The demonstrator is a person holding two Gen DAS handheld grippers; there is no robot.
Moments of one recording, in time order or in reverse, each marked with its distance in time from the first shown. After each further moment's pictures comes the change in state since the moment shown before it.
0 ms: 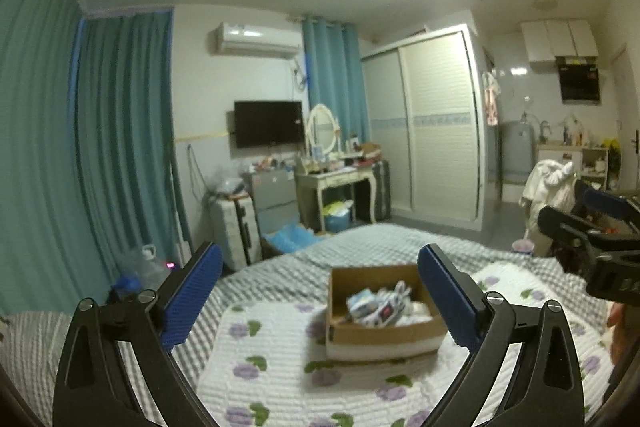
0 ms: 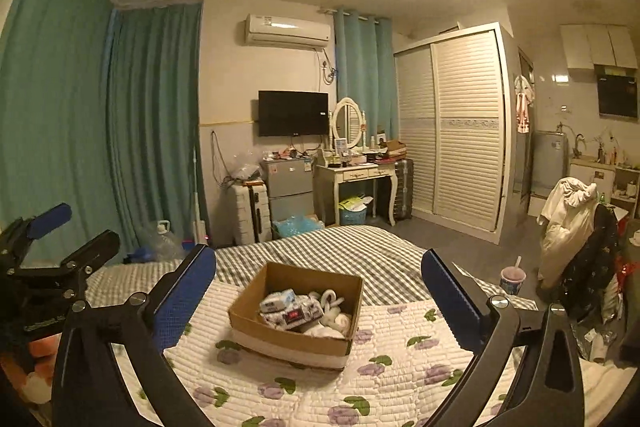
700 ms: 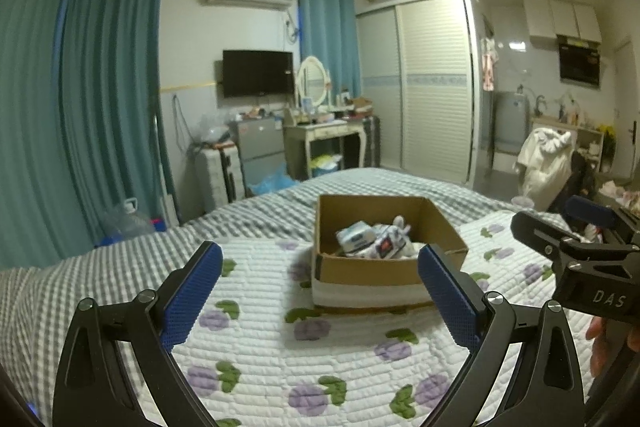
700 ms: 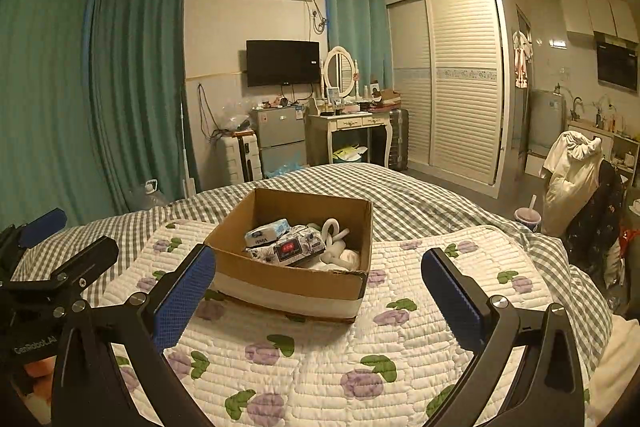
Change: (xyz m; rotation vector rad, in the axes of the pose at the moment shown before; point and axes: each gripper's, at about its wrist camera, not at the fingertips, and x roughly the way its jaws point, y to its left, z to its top) left arm 0.039 0.000 -0.079 -0.026 0.148 -0.043; right arm 0.073 0.007 -0.090 0.031 0.161 -0.019
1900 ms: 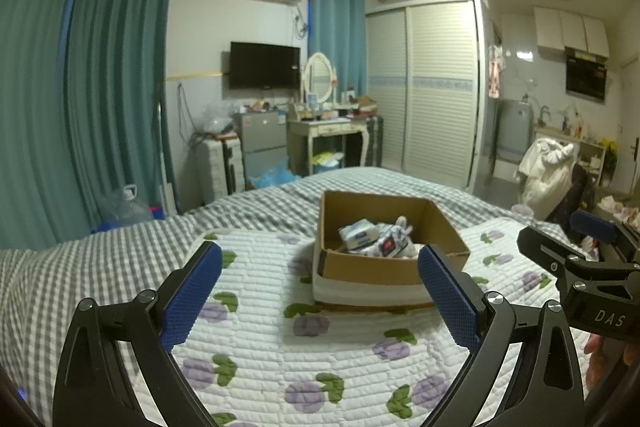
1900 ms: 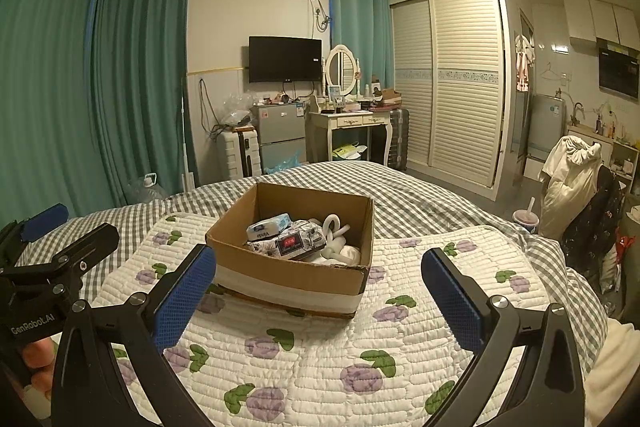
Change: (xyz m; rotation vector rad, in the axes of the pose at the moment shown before) left arm 0.003 0.018 0.002 -0.049 0.013 -0.007; right arm -0.006 0.003 -0.002 -0.025 0.010 -0.005
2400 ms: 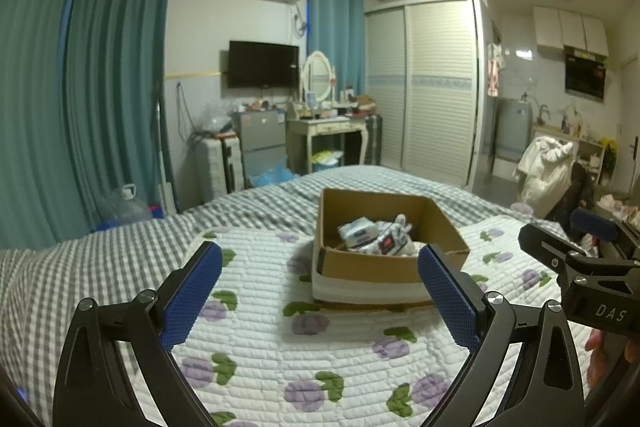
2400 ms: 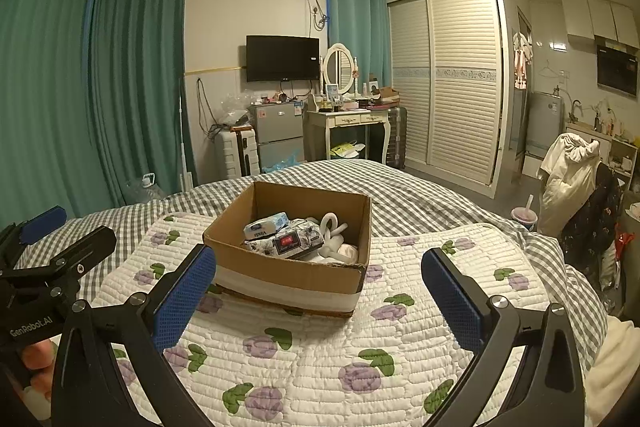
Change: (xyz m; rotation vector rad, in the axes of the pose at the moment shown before) left arm 0.002 0.003 -0.002 0.004 0.007 -0.005; right arm 0.001 -0.001 -0.001 0.007 0.004 -0.004
